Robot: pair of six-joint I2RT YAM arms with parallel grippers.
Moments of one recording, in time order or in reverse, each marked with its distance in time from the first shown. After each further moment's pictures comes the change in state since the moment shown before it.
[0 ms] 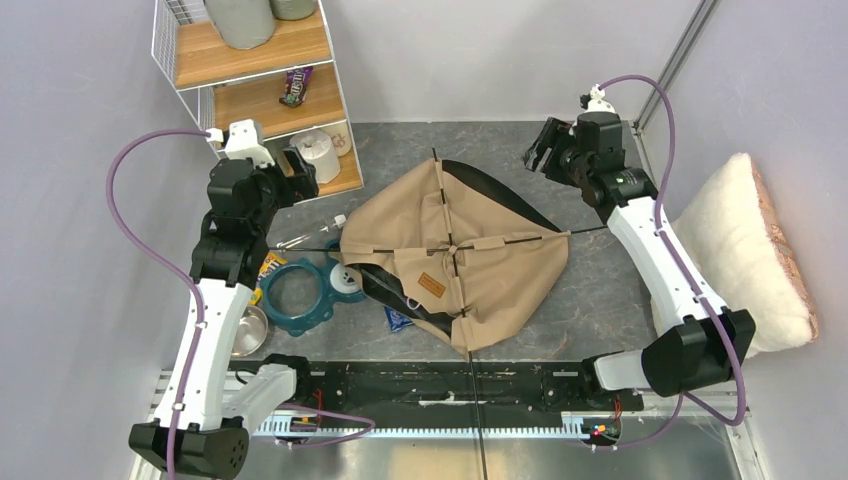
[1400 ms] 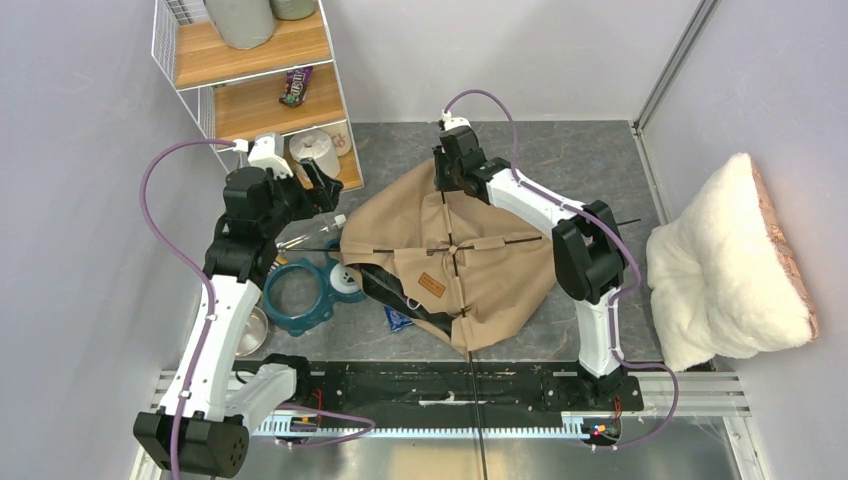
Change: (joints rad) left arm 0.000 0.003 -0.113 0.047 0.255 -0.119; right arm 0.366 0.684 0.321 0.216 0.119 -0.156
